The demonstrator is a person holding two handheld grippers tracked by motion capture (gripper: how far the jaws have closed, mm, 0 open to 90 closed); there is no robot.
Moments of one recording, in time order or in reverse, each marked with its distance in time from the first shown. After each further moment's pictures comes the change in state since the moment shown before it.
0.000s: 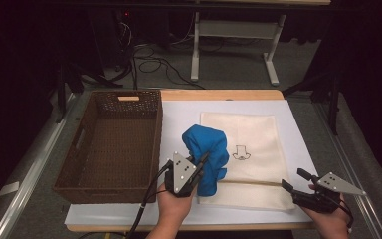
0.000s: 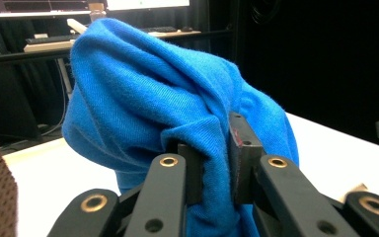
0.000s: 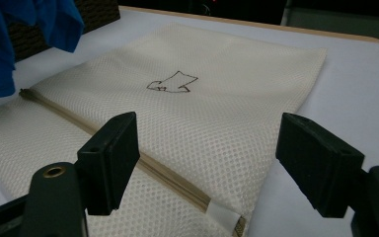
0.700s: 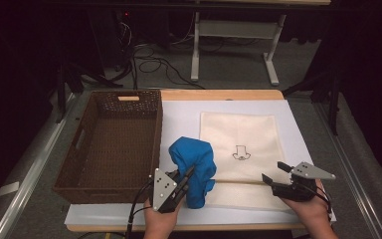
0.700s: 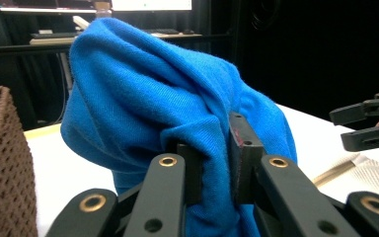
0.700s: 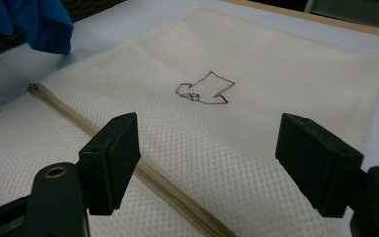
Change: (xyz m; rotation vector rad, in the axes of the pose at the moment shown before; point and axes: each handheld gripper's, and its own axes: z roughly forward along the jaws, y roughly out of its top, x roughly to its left) left arm 0.014 -0.032 -0.029 -0.042 0.000 -0.072; right arm 0.030 0.029 0.045 0.113 0.050 -0.056
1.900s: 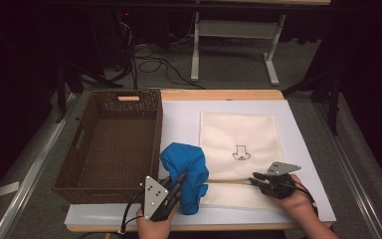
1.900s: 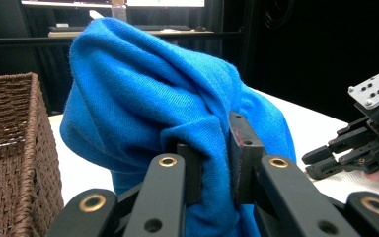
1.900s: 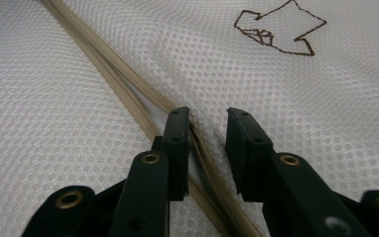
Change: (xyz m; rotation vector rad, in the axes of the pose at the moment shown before) left arm -0.001 -0.005 -0.022 0.010 0.043 -0.018; right arm 0.006 -0.015 0.053 0.230 0.131 -0.157
